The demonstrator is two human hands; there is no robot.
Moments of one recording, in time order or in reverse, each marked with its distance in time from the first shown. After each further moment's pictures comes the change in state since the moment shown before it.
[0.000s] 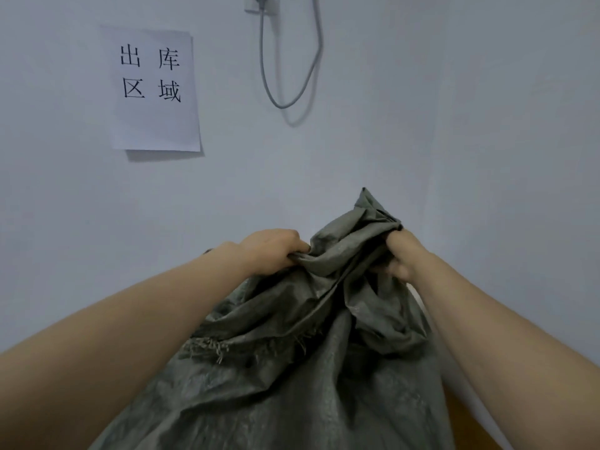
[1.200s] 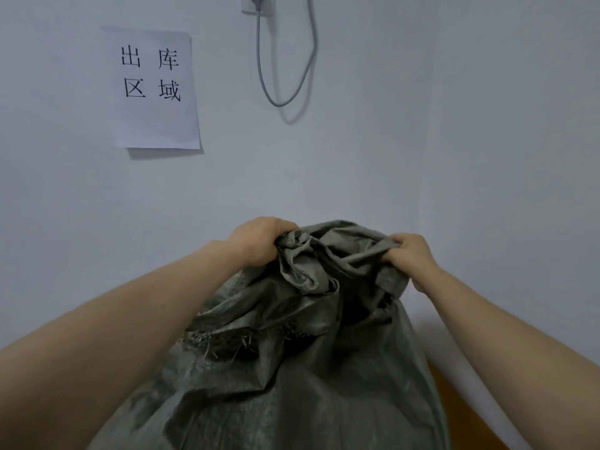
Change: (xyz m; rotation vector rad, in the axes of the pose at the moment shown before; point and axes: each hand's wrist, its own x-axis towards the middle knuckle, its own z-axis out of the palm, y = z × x) left_hand -0.028 0.010 -0.004 -0.212 0.183 -0.151; right_hand -0.025 0.025 -0.032 -0.581 0.200 -0.292
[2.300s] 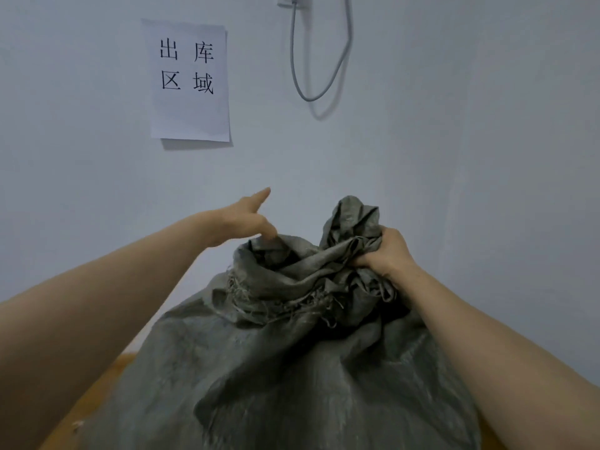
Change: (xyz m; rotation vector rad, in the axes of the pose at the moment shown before) left_hand -0.025 -0.045 -0.038 -0.563 -0.088 -0.376; right_hand -0.022 -0.047 0.057 0.123 -0.200 -0.177
